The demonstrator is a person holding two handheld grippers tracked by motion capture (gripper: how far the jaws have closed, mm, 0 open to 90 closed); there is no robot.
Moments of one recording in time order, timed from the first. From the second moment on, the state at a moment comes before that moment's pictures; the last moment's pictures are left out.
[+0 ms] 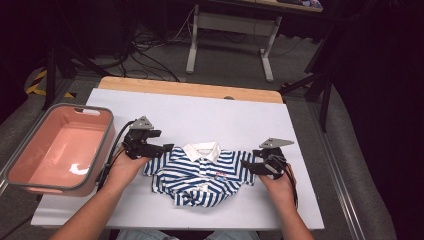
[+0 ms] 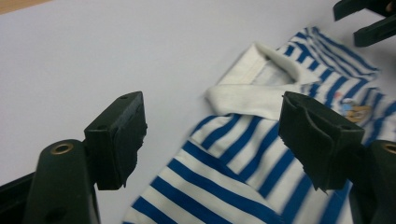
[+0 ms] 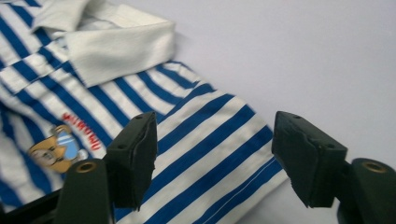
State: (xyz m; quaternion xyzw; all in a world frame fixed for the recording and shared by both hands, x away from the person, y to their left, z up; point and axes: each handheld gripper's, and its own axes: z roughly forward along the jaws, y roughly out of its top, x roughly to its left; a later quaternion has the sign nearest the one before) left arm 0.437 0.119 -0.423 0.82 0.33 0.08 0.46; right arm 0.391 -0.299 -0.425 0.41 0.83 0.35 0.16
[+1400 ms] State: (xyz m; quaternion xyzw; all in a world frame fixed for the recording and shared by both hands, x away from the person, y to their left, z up) left arm 0.427 0.121 -0.414 0.84 0.32 0.11 0.43; right arm 0.377 -0.323 -0.409 0.42 0.81 0.36 0.19
